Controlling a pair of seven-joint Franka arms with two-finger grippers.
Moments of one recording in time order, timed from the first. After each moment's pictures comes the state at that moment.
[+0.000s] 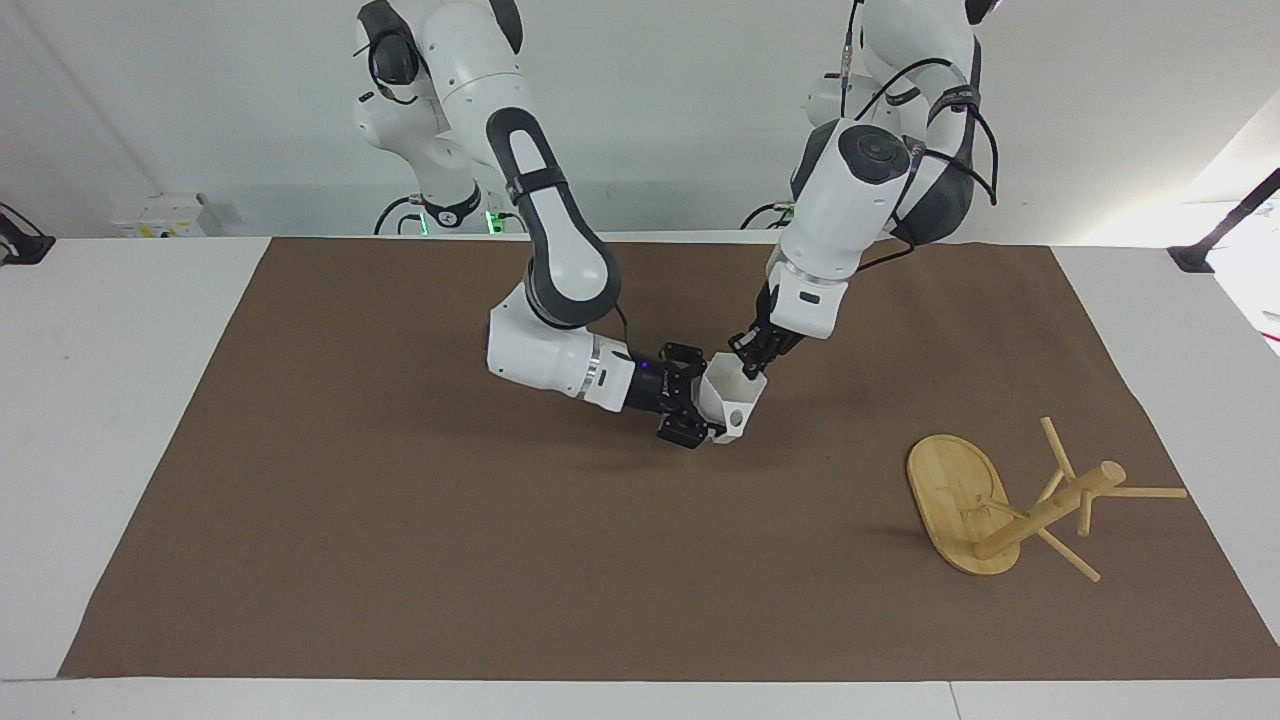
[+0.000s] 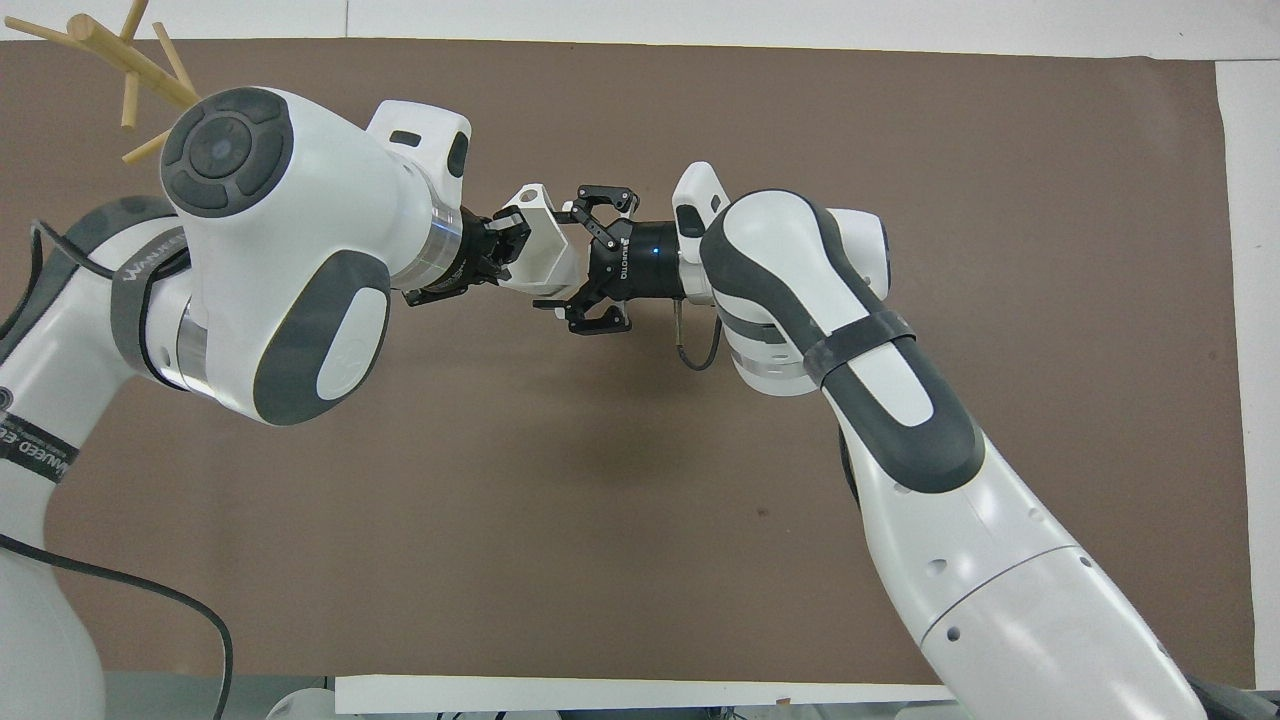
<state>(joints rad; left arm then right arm) -0.52 0.17 -0.03 -1.74 -0.16 2.05 -0.89 0.53 0.51 -0.10 -1.72 1.63 2.17 -2.15</state>
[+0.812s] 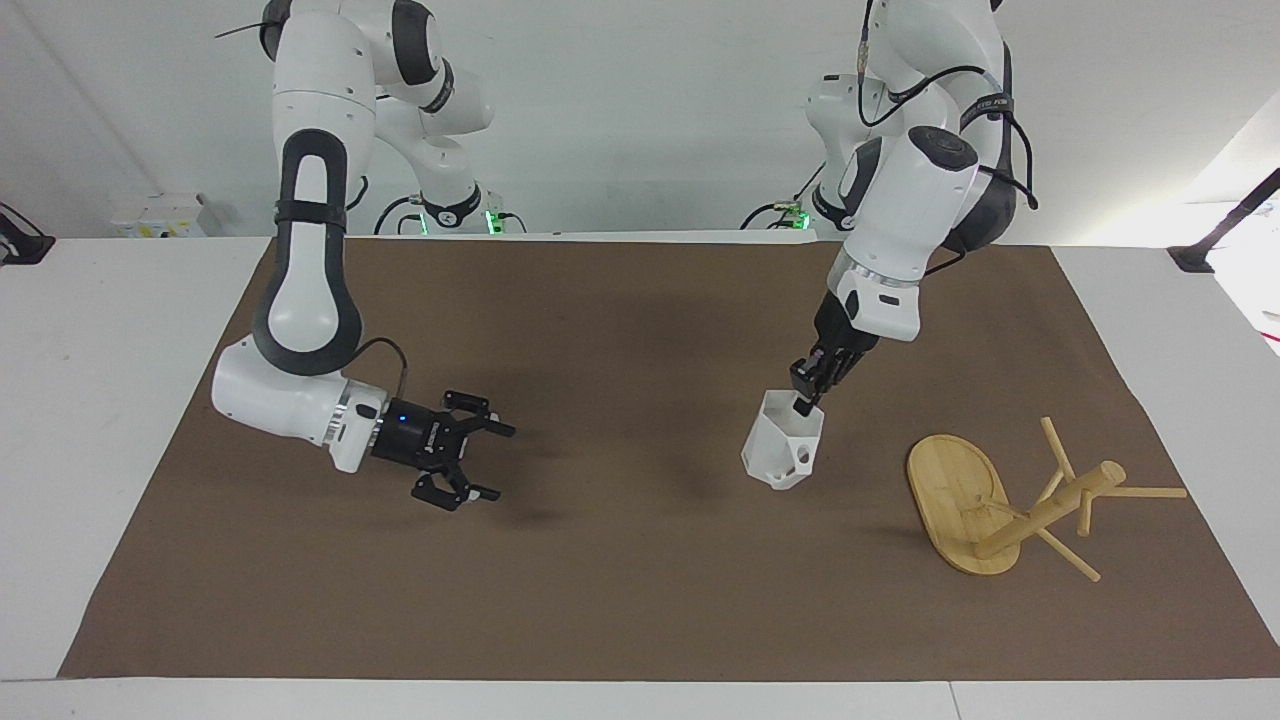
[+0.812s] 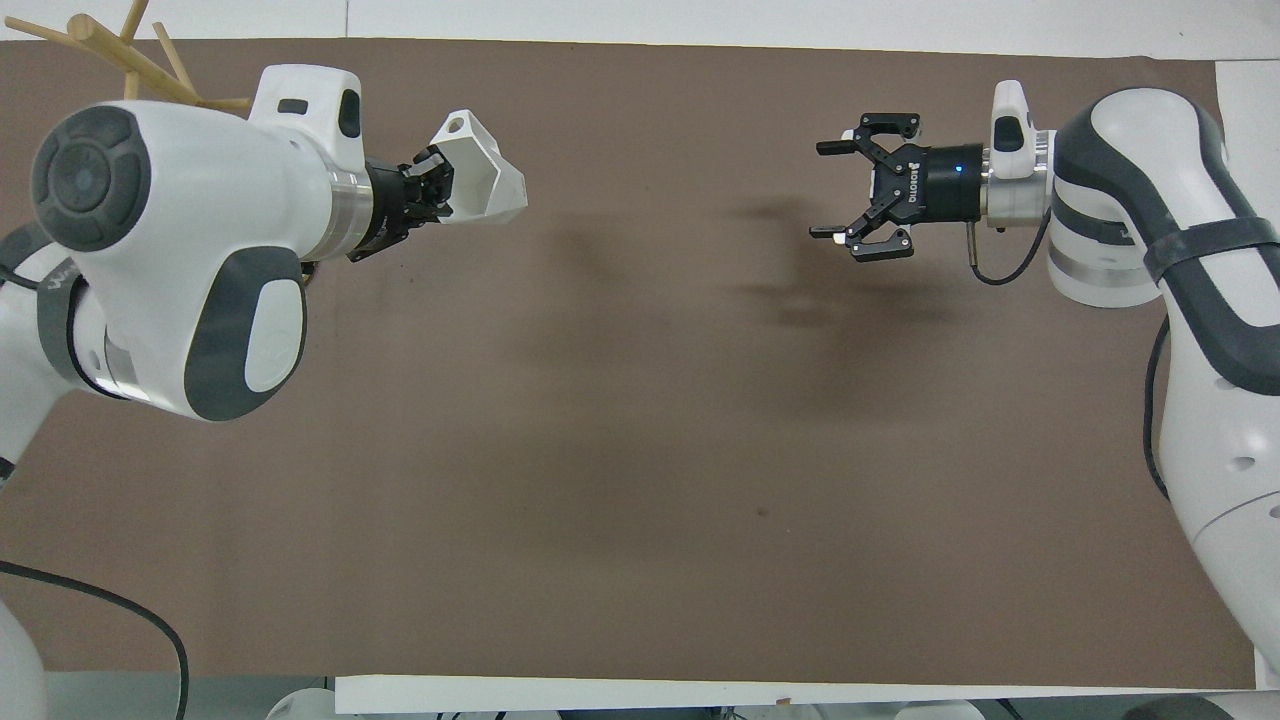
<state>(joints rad) -0.42 0.07 0.00 -2.02 -0.16 2.57 -0.90 0.05 0.46 -0.12 -1.69 1.08 1.91 -2.03</state>
